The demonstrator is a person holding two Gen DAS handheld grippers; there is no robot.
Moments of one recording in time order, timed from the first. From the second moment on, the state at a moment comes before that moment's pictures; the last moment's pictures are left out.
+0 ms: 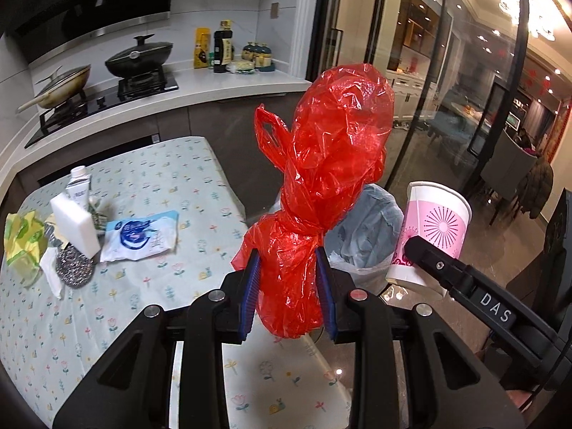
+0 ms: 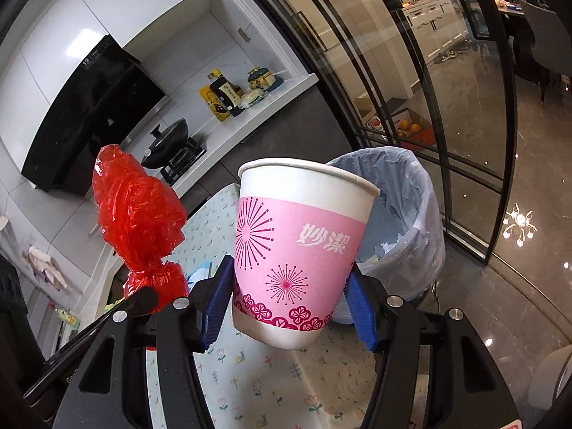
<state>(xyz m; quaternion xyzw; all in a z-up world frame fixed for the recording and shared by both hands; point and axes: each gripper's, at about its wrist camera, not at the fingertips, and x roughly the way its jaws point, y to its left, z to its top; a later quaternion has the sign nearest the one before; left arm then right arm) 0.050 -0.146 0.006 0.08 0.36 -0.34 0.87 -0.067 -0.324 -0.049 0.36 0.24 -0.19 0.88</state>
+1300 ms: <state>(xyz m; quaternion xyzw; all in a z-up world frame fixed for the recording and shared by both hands) 0.098 -0.260 -0.038 0.09 0.38 -0.37 0.84 -0.036 -0.410 -0.077 0.36 0.25 -0.26 0.86</state>
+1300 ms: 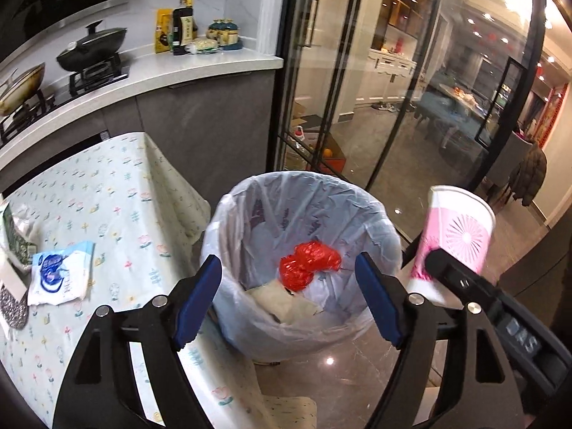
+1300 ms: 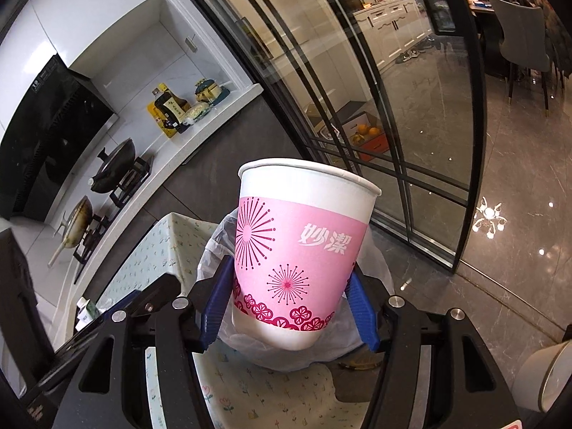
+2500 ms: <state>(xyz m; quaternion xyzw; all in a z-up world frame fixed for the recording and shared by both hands) 0.117 -0.095 -0.012 0.01 0.37 -0.26 0.89 0.004 -0.292 -0.021 0.30 0.25 -0.17 0.90</state>
